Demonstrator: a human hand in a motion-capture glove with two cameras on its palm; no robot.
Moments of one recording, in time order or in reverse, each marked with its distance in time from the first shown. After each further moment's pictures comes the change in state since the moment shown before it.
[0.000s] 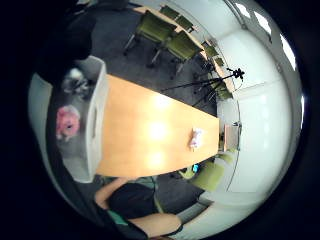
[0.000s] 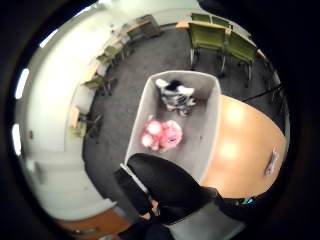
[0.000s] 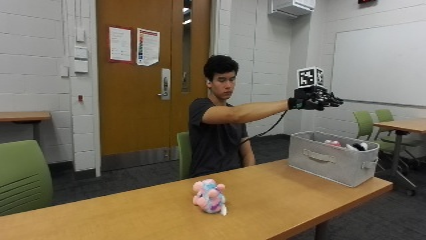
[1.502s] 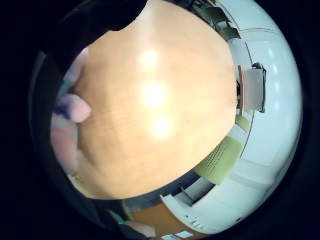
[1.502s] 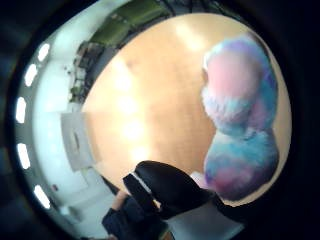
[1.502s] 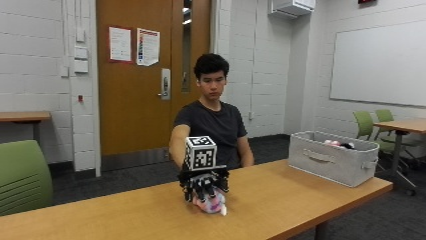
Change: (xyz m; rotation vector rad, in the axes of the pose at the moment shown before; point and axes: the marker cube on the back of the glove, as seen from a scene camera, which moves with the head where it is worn) arm 0.492 0.238 0.265 -0.322 -0.085 0.523
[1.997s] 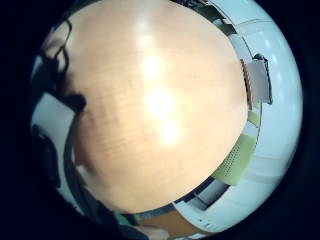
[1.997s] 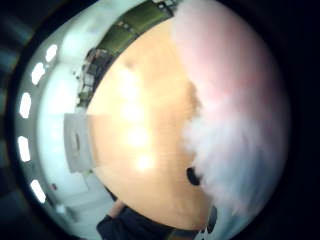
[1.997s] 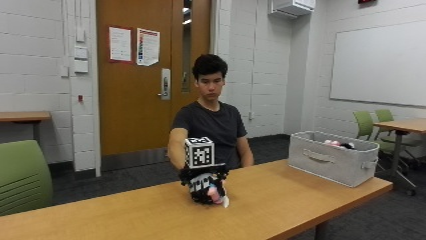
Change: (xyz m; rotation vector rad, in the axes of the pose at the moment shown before) arm -0.010 0.018 0.014 0.135 -0.039 0.023
